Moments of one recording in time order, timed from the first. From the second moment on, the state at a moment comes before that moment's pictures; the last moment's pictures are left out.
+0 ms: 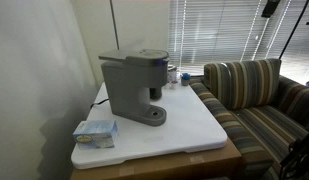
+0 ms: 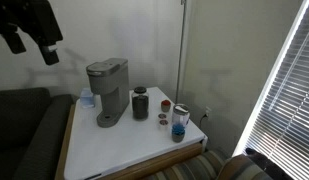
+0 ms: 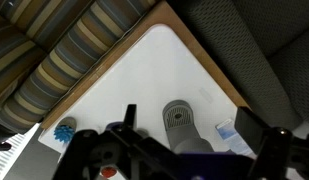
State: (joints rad) arm 0.07 -0.50 -0.15 -2.50 0.08 2.11 -0.34
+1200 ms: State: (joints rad) arm 0.23 -0.27 -0.24 -2.45 0.54 2.47 -0.71
